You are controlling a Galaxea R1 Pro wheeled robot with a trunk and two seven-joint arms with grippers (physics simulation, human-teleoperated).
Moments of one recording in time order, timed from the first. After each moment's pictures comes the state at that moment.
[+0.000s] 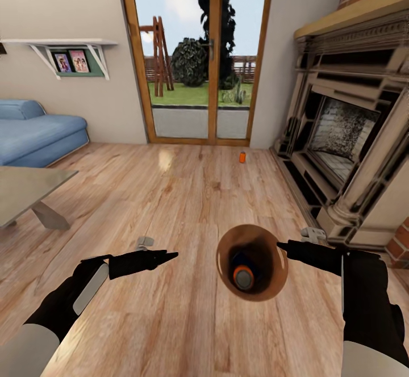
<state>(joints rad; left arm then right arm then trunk) -0.60 0.26 -0.27 -1.00 0.58 0.55 -0.82 -0.52 0.06 -0.48 -1.57 0.48 1.04 1.00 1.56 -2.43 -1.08</state>
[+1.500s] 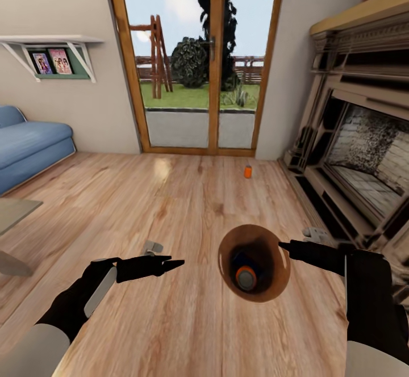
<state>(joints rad) -0.60 0.20 -0.26 -0.96 0.45 0.55 -0.81 -0.52 0.04 -0.48 -1.57 0.49 1.03 1.02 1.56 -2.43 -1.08</state>
